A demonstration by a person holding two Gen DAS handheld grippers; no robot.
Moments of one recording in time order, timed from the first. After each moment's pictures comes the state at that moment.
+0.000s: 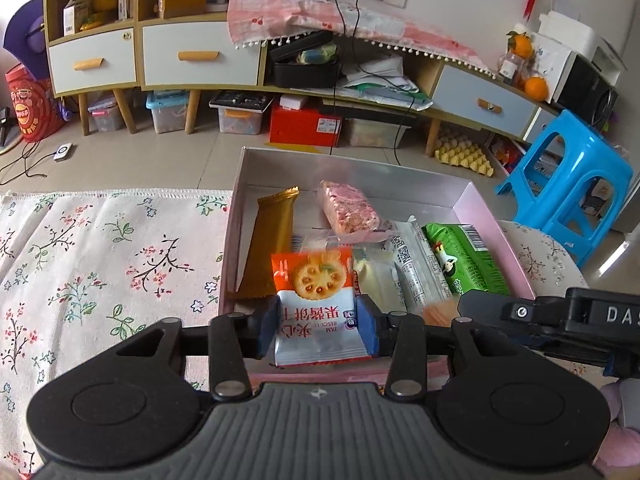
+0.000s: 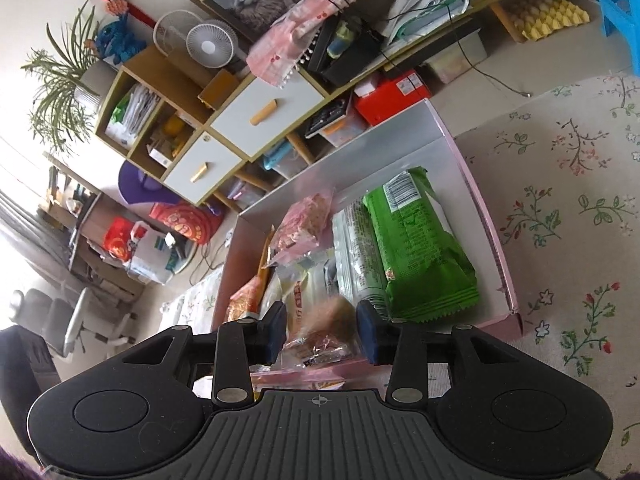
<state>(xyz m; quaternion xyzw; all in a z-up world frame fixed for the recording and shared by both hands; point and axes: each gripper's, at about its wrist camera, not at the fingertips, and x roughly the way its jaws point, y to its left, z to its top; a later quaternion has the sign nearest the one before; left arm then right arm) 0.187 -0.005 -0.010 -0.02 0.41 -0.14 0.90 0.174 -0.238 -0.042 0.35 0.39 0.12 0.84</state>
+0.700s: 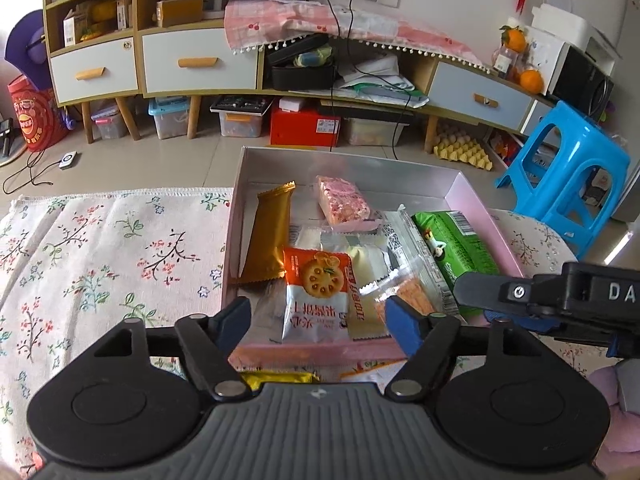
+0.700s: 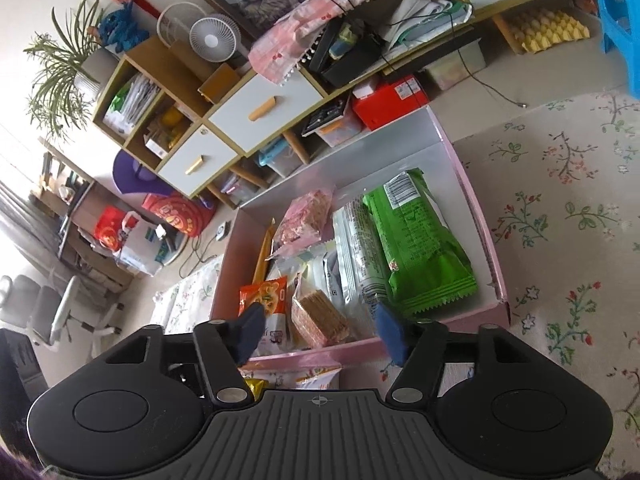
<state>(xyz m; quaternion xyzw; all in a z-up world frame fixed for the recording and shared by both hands) 0.170 -0.008 -0.002 0.00 0.41 -0.14 0.90 0.161 -0.232 -0.028 0.32 0.40 0.11 0.85</state>
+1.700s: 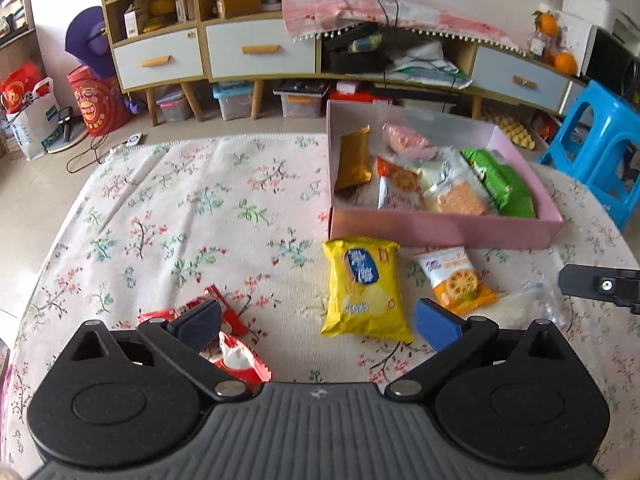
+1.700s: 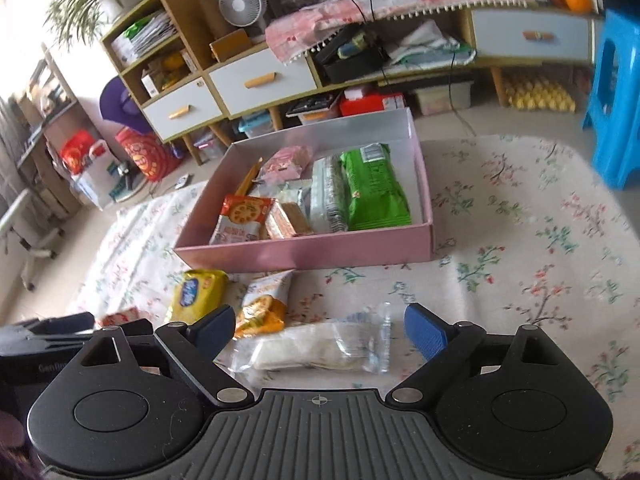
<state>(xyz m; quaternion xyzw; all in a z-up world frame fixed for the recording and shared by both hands) 0.093 0.034 -0.009 0.03 0.43 -0.07 0.90 0.073 -0.210 -0.008 0.14 0.41 0.08 0.90</state>
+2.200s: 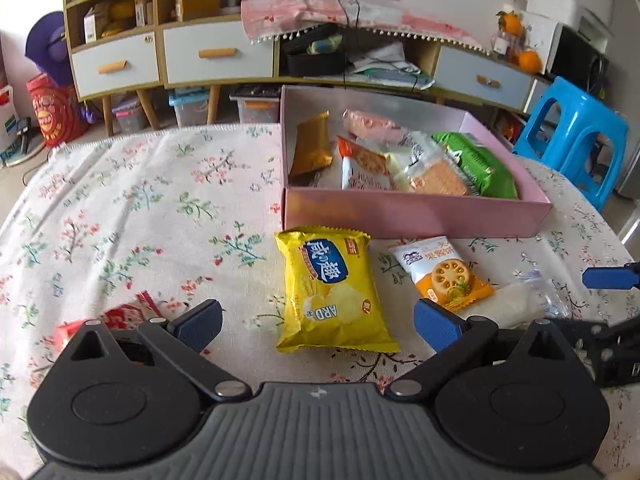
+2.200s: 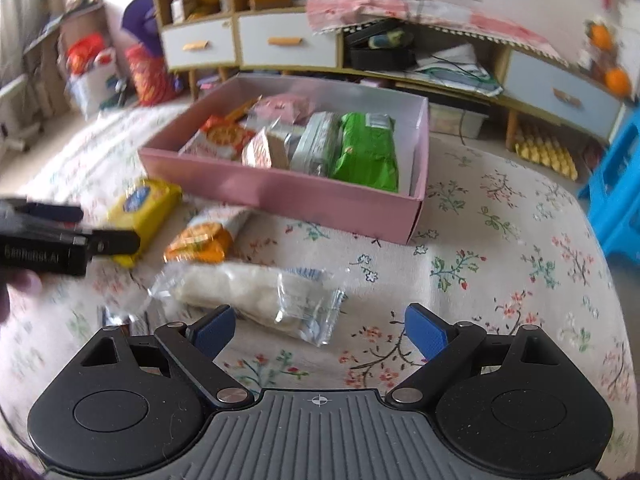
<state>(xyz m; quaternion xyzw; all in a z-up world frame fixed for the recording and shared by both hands) 0.102 0.027 -0.047 0.02 0.40 -0.13 0.91 0.069 -0.197 -0.051 -0.03 0.42 0.10 0.90</state>
